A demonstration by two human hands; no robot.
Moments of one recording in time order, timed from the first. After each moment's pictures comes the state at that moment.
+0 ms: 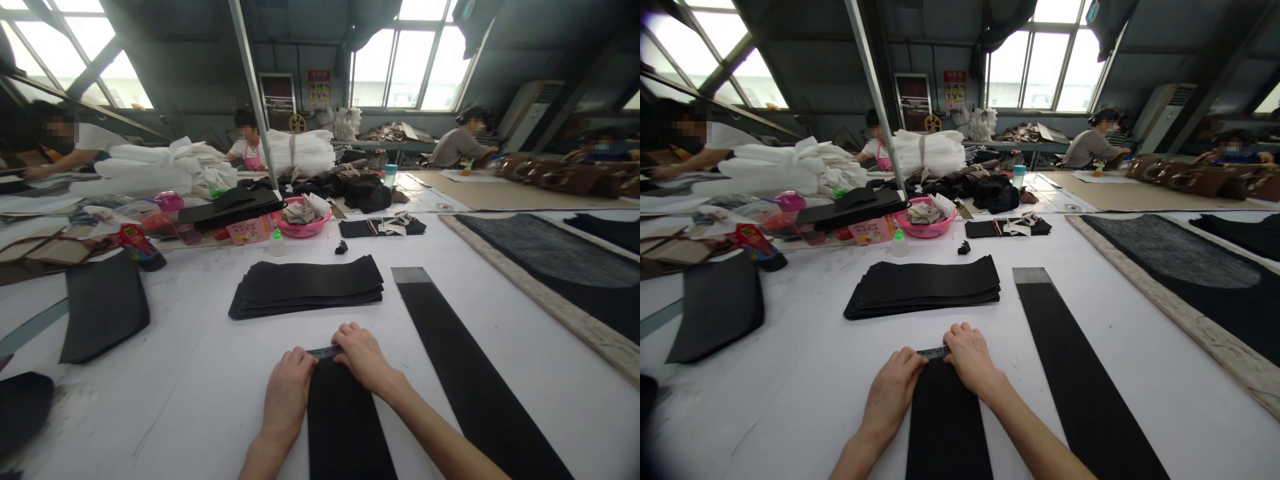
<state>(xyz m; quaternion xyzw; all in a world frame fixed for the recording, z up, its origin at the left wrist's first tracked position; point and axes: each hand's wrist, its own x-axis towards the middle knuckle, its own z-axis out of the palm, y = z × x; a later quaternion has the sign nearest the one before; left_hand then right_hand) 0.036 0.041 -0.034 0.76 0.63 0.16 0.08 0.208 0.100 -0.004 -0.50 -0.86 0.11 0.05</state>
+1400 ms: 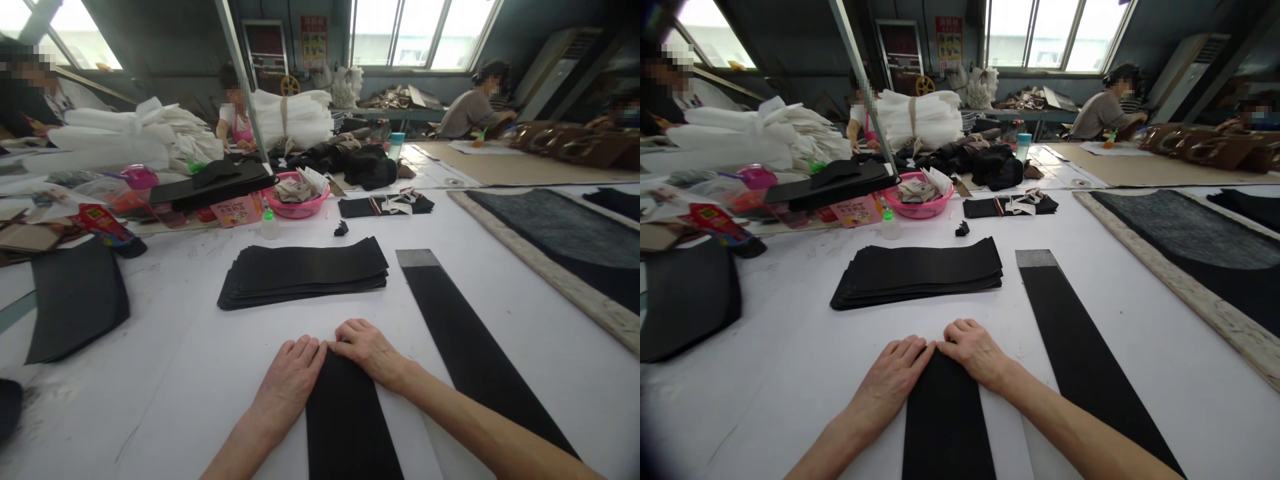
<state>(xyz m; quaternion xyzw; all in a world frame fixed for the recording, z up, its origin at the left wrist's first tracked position) 0.026 0.058 -0.037 0.90 0.44 0.01 -0.08 0.239 0.108 -0.035 -0.28 -0.95 0.05 0.14</state>
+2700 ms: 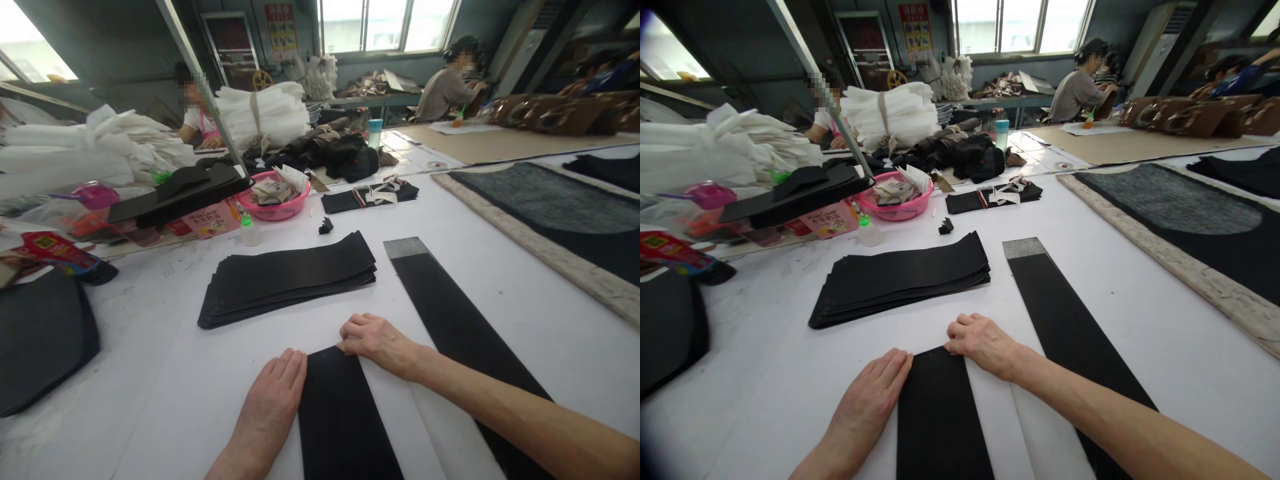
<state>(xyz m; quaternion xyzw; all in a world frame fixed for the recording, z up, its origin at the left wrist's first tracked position) 0.014 0.051 -0.039 0.90 0.40 0.05 -0.17 0.272 0.121 -0.023 -0.28 -0.95 0.07 0.07</state>
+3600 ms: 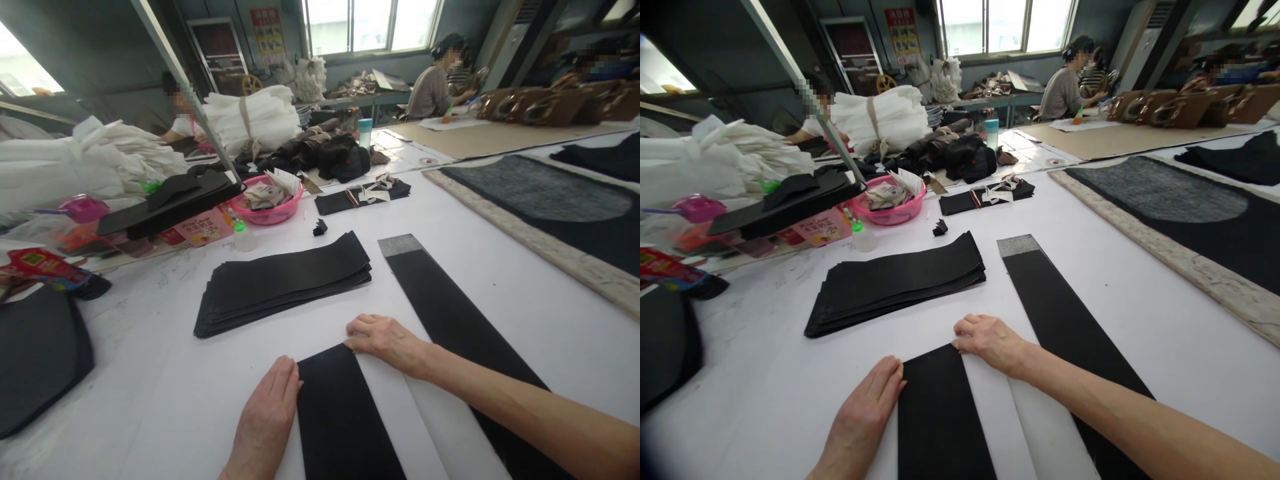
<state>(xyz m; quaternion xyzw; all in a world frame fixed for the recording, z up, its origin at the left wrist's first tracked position) 0.010 0.045 -0.052 0.86 0.41 0.17 -0.24 0.290 0.114 -0.023 -0.30 -0.95 0.06 0.09</state>
